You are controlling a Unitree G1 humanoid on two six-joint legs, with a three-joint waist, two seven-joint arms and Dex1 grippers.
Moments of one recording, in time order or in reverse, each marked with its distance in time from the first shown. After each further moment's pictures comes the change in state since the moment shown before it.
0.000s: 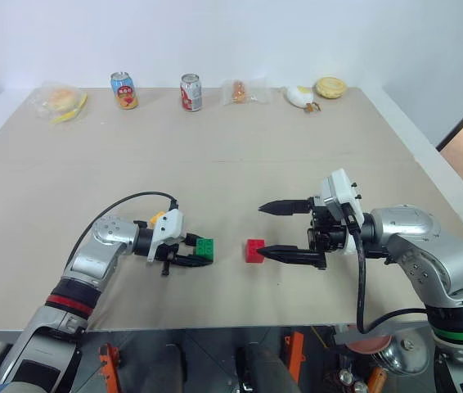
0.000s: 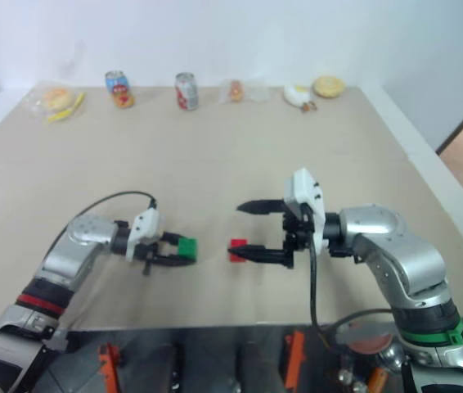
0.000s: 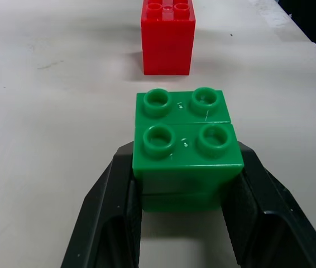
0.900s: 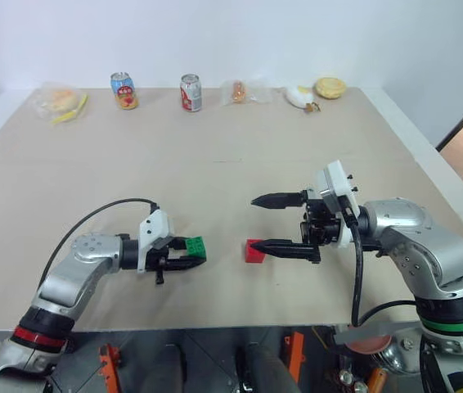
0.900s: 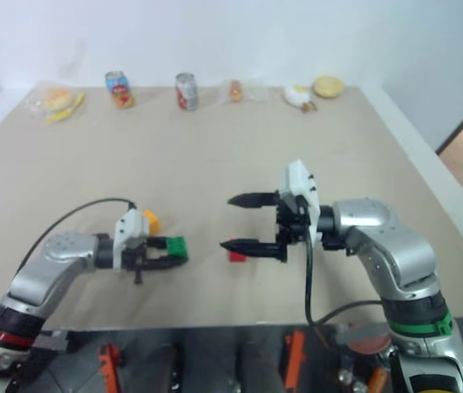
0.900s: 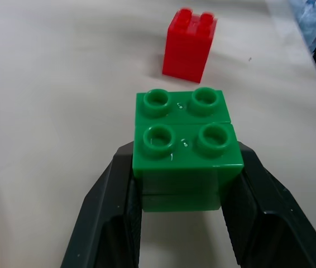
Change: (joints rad) left arm 0.184 0.085 0.055 -0.339 -0.145 0.279 0.232; right arm -0.053 0.054 0.005 0.014 -0.004 0.007 0.016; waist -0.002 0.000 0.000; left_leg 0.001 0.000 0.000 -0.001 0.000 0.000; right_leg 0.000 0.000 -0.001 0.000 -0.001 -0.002
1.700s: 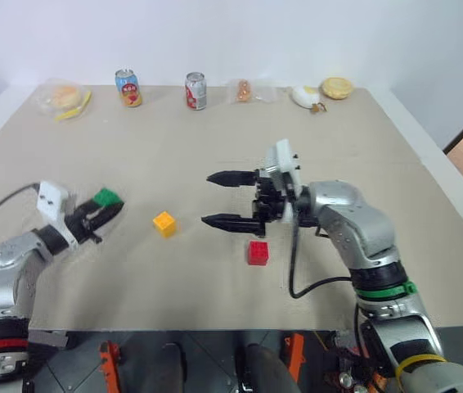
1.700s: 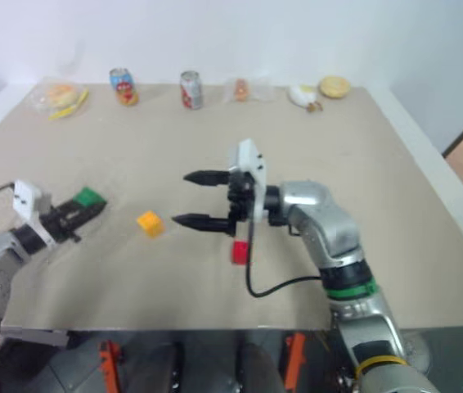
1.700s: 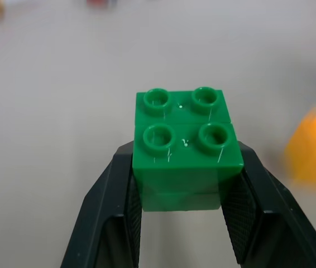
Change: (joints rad) left arm 0.044 0.055 0.469 0.134 -0.156 -0.040 0.242; right arm -0.204 0.234 0.105 0.200 -0.096 -0.087 0.014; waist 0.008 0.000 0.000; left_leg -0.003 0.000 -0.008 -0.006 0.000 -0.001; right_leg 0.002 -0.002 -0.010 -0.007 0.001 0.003
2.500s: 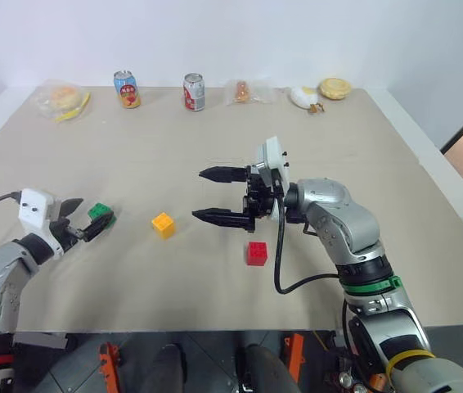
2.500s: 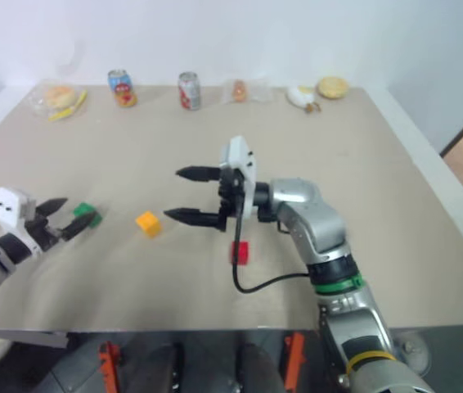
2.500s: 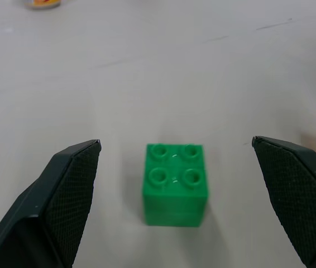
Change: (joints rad) left arm 0.129 0.004 0.046 0.031 0.076 0.033 0.148; right arm -0.045 0.127 0.039 0.113 -0.099 -0.093 -0.048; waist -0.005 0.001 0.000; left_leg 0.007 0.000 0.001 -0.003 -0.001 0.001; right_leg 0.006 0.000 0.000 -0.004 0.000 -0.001
